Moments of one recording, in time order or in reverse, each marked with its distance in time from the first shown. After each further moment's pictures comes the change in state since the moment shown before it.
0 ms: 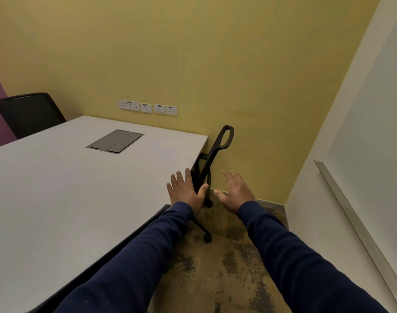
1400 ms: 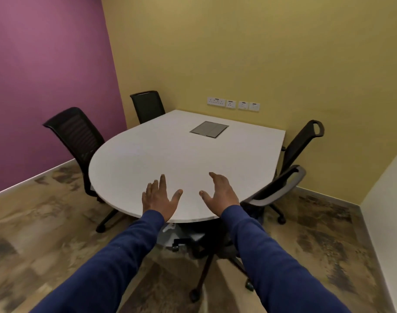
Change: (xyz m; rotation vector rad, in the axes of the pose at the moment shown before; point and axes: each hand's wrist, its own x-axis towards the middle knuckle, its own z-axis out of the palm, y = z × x) left_hand -0.378 -0.538 -0.282 0.009 0.157 -0.276; right_hand -0.353 -0.485 0.233 0.185 -0.114 -0.228
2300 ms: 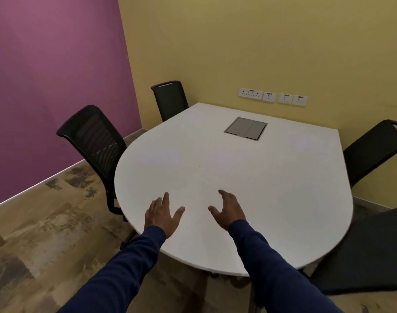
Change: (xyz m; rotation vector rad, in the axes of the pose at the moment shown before) left_hand 0.297 -0.261 -0.009 0.025 -0.178 -0.054; right_hand 0.272 -0.124 0.266 0.048 -0.130 0.168
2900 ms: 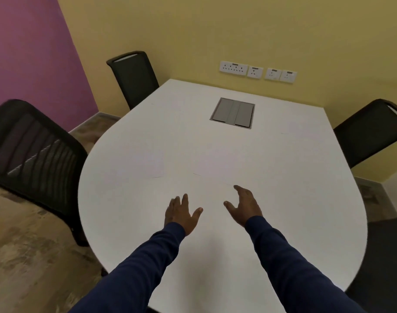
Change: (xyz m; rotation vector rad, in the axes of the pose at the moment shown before) left_hand 0.262 0.012 0.045 0.004 -0.337 0.187; right_hand 0.214 -0.007 0.030 -0.071 0.095 0.287
